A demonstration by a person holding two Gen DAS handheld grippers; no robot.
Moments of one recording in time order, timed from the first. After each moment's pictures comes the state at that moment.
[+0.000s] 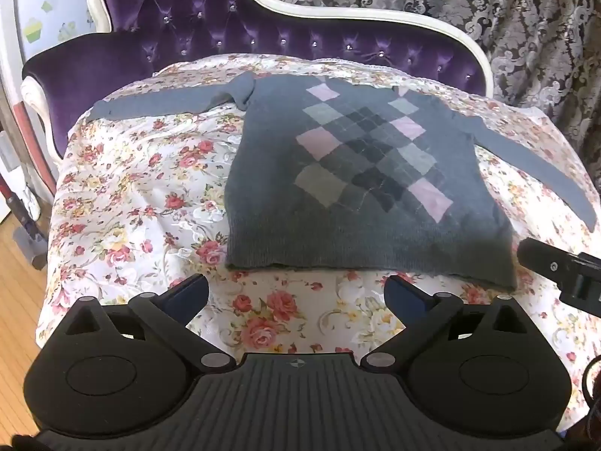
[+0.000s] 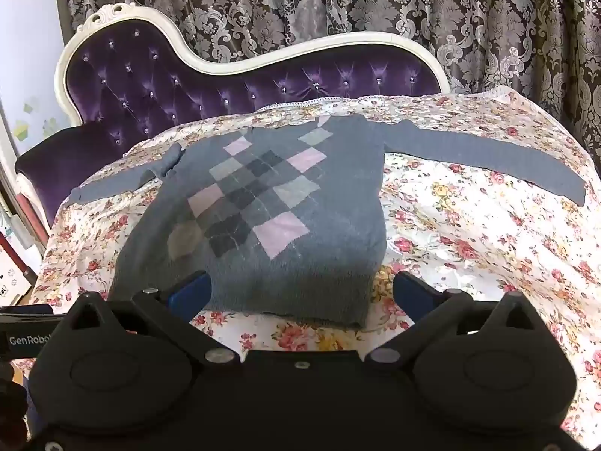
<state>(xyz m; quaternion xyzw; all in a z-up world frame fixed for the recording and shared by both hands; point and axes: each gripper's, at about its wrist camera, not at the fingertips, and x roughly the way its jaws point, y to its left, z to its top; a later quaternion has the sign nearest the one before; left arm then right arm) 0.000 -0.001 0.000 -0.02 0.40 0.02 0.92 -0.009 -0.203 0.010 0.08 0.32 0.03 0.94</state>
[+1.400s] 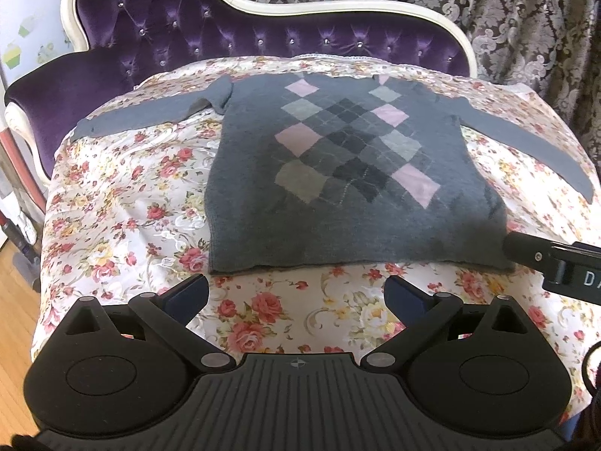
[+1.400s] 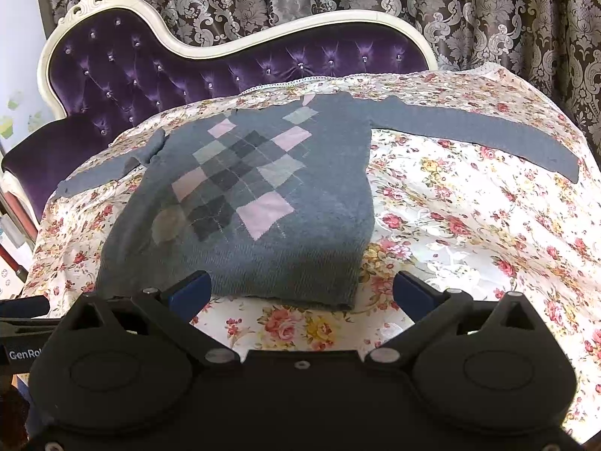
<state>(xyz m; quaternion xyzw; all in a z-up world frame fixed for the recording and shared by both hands) 0.003 -0.016 -0.006 0.02 0.40 -0.01 0.92 -0.005 -0.208 -0.001 0.09 0.35 0.02 0.93</state>
